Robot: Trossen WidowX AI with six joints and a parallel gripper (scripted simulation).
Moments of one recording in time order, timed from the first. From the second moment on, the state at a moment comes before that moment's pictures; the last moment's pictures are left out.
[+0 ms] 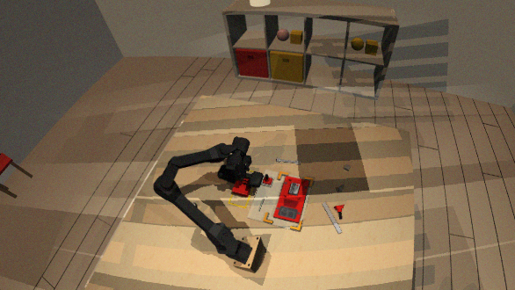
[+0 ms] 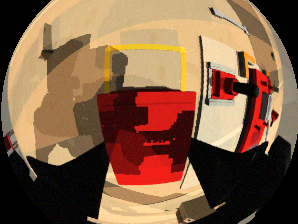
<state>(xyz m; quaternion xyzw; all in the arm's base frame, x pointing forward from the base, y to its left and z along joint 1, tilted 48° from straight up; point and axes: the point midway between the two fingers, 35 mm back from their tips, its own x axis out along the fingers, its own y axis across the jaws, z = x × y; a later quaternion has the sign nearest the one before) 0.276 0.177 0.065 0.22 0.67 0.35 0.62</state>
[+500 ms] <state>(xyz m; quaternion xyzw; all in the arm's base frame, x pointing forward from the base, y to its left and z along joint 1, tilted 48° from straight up) 0.275 0.182 0.060 0.22 0.67 0.35 0.62</state>
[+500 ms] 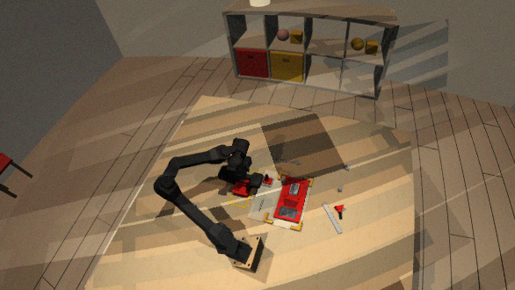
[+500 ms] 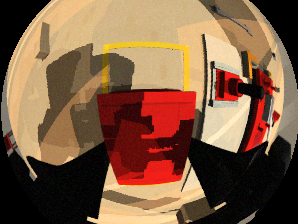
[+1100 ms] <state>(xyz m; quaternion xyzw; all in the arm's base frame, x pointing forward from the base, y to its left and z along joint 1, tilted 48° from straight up) 0.274 0.185 0.058 0.22 0.67 0.35 0.62</state>
